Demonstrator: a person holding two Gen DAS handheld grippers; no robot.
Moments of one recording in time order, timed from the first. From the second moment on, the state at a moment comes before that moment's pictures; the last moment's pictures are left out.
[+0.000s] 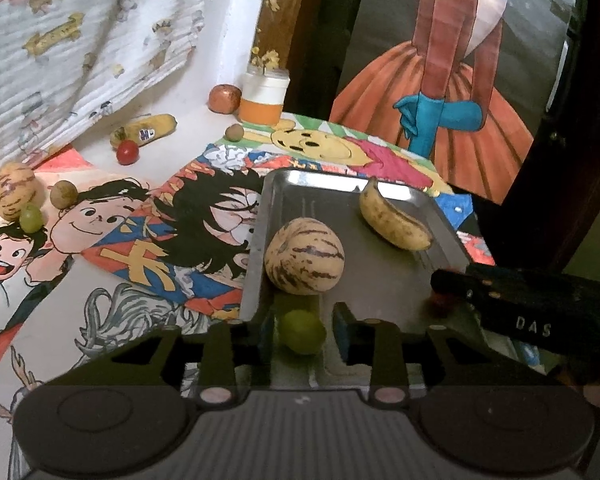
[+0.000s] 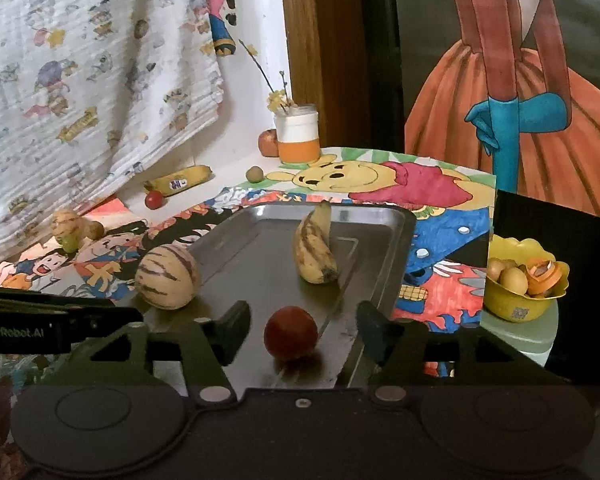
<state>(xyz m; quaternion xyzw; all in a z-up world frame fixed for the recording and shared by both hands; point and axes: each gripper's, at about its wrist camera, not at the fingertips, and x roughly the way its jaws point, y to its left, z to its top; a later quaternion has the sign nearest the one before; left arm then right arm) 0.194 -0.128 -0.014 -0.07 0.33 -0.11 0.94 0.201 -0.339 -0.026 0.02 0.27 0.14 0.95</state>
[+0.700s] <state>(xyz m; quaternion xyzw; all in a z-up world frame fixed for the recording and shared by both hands) 0.148 -0.101 0.014 -0.10 0.28 -0.05 0.96 0.137 -0.333 0.001 0.03 0.22 0.11 0.97</state>
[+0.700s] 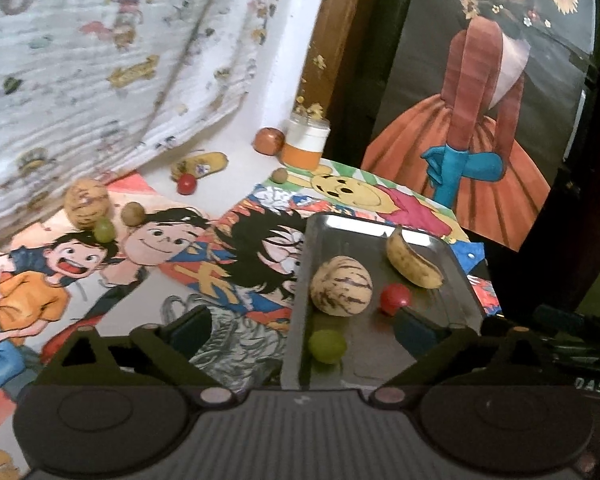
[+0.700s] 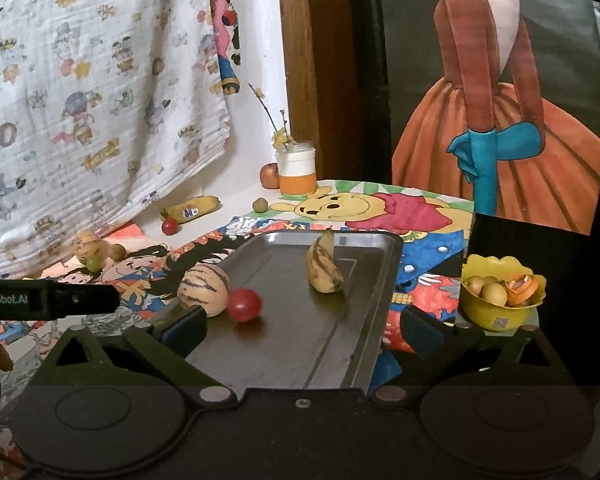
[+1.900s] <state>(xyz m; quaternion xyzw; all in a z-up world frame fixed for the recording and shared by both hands) 0.055 -0.056 0.009 -0.08 0.29 -0.01 0.95 0.043 -0.295 -0.002 0.05 0.29 0.10 0.95</state>
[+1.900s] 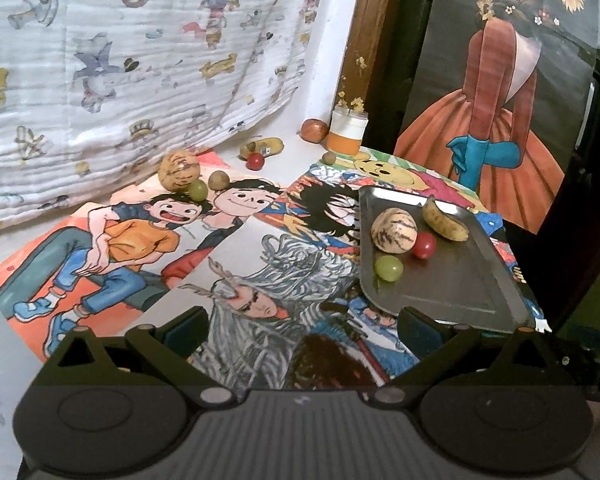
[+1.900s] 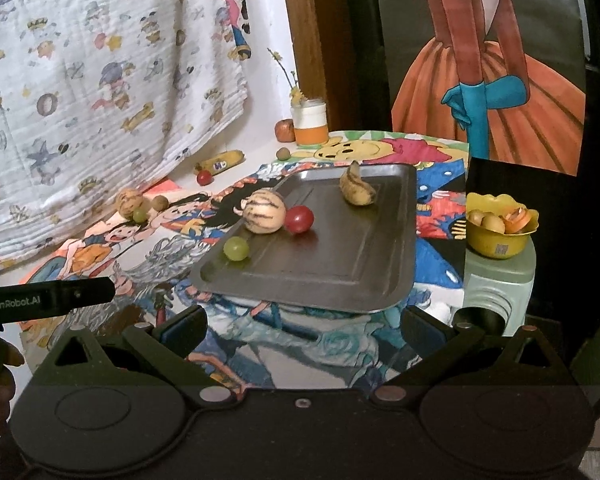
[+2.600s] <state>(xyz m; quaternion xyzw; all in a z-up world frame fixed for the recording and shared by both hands) 0.035 -0.033 -0.001 -0.07 0.31 0.03 0.95 0.026 -0.256 -0.008 0.03 0.32 0.14 0.94</state>
